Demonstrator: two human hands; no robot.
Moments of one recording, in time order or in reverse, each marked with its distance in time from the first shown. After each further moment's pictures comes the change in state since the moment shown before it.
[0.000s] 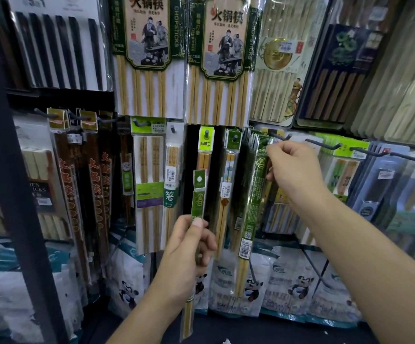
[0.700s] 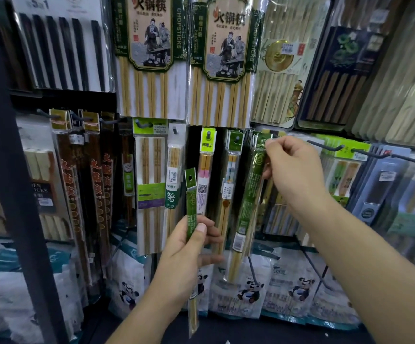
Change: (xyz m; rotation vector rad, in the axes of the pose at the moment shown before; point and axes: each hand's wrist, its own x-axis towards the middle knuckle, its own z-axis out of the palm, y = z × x) left_hand 0.002 -0.002 -0.001 -0.031 0.060 0.001; right_hand -0.016 -0.020 0.002 0.047 -0.004 -0.045
